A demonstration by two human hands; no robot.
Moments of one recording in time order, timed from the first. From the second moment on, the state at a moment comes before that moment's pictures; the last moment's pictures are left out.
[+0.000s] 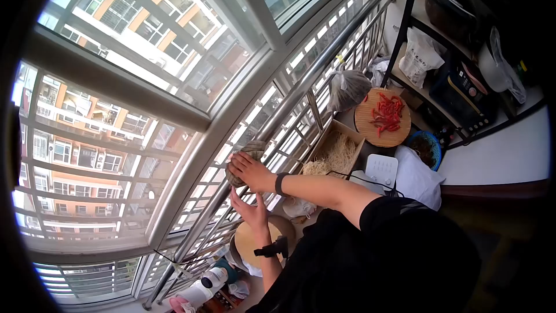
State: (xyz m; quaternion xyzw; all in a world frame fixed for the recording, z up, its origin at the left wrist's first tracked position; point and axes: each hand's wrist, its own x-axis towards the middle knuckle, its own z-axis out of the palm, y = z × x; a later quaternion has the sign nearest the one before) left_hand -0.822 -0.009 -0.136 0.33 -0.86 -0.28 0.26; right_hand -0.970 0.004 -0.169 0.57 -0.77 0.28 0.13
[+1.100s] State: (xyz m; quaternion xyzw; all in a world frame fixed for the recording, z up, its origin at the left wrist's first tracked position) left_hand -1.470 0.274 -0.148 -0.08 -0.98 -0.06 0.19; right_hand -1.517 0.381 -0.196 0.34 -0.85 0.32 0.23
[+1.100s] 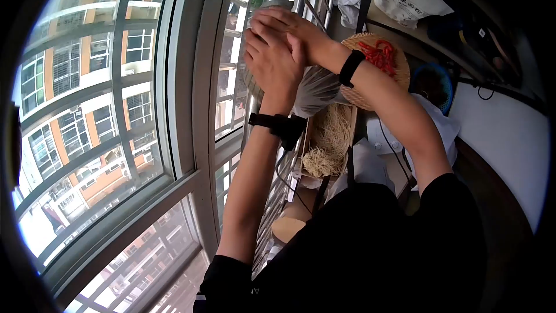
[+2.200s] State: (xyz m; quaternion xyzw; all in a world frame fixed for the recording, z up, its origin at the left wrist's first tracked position) left_hand -1.095 0.177 -0.146 -0.01 -0.94 -0.35 -0.05; right_hand -1.137 0.316 -0.230 0.10 -0.63 0.73 -0.24
